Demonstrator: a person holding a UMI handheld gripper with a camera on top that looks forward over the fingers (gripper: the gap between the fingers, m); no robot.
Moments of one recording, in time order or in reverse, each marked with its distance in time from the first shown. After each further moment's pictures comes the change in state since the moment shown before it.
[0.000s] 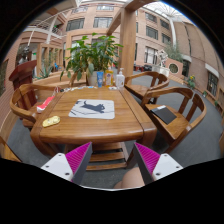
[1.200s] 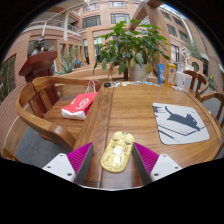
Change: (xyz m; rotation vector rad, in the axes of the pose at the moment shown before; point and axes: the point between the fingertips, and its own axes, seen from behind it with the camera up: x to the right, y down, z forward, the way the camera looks) arm -0.365 -0.052 0.224 -0.023 -0.270 -0.028
